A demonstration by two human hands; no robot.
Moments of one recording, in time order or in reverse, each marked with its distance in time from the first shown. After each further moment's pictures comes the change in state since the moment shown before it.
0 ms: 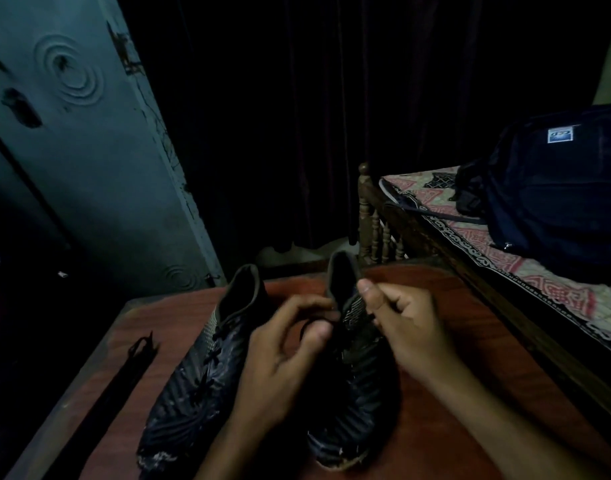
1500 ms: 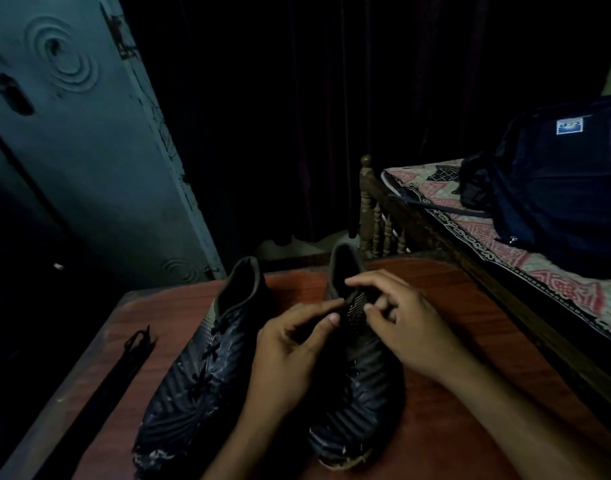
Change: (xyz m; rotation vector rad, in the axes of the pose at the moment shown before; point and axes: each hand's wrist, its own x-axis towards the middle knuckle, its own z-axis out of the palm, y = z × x) left_hand 0.005 -0.025 0.015 -0.040 0.080 -0.229; right_hand 0.008 0.025 -0.005 -0.226 -0.188 -0.059
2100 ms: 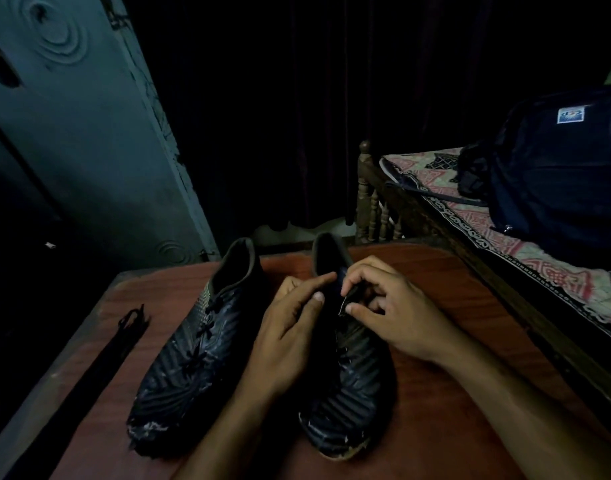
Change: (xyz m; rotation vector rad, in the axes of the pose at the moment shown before) left_hand 0.000 -0.007 0.000 0.106 -0.080 0.023; right_hand -0.002 -0.006 -0.007 0.105 -0.201 -0.021
